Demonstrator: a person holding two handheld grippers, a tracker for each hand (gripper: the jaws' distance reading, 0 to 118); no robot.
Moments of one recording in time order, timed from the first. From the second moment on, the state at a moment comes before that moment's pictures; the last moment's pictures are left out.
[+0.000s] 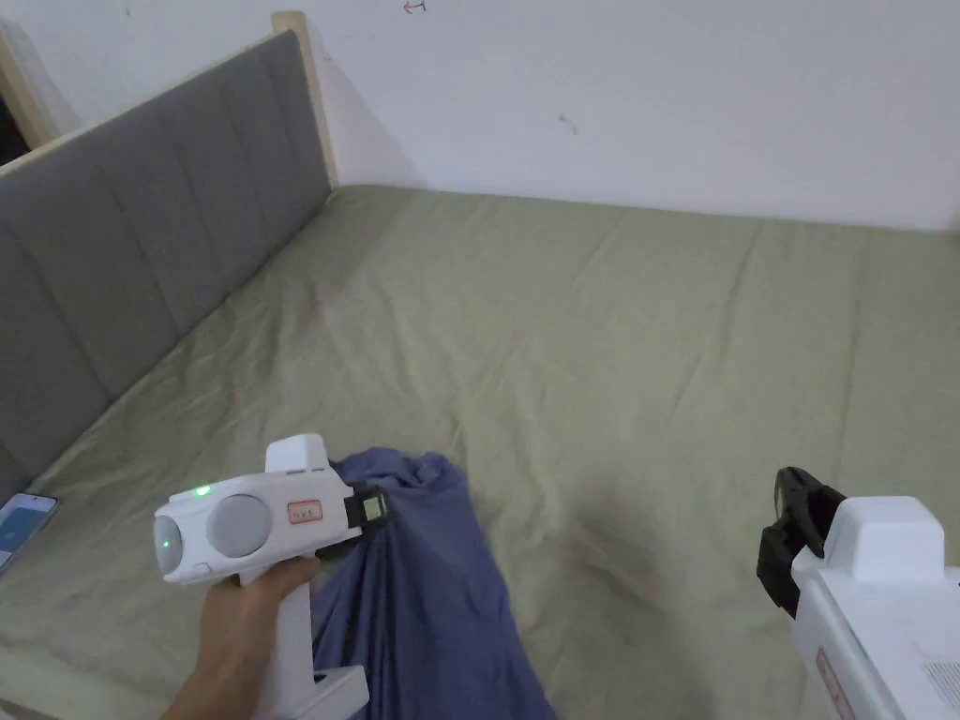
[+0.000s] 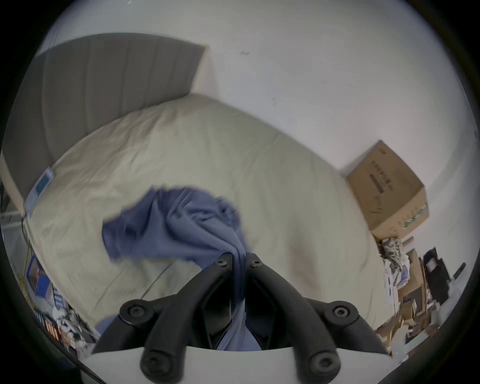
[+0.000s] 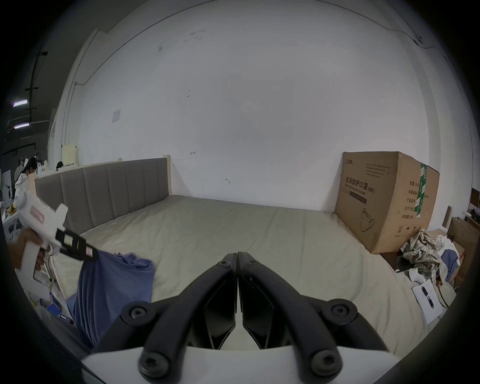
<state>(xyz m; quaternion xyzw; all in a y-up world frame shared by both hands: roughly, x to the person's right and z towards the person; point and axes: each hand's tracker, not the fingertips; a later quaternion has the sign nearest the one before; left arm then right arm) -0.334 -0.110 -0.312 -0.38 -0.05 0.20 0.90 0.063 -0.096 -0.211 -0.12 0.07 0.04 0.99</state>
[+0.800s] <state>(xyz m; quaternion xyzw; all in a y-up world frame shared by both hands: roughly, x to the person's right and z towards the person) -0.024 0.034 -0.337 -0.29 -0.37 0.04 0.88 0.204 -0.055 -0.130 -0.06 -0.08 0.04 0.99</state>
